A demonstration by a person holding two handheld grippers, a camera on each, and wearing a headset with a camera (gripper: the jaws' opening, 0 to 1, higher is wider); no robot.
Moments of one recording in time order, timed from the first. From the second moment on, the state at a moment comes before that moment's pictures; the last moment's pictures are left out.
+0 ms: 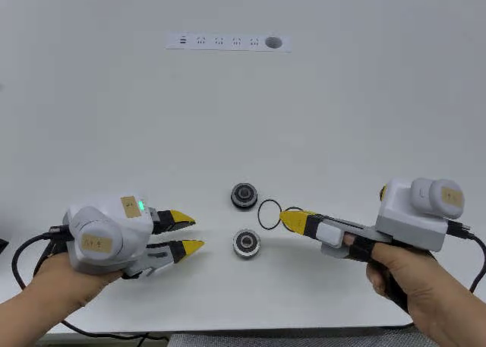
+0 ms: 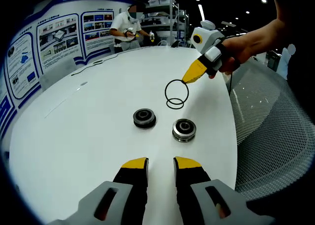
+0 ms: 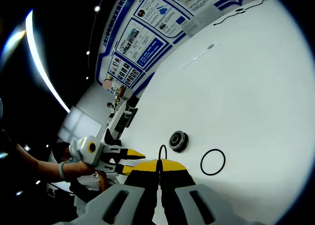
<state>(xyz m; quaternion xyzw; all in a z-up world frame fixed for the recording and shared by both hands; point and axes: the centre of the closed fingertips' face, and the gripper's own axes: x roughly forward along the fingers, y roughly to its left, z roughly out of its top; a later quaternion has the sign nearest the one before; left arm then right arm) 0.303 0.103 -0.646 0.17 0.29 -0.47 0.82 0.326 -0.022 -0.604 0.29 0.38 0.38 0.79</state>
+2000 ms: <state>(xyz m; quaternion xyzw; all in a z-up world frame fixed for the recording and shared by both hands) 0.348 0.076 -0.622 0.16 0.25 -0.46 0.84 0.343 -0.036 -0.632 0.12 0.35 0.37 0.85</state>
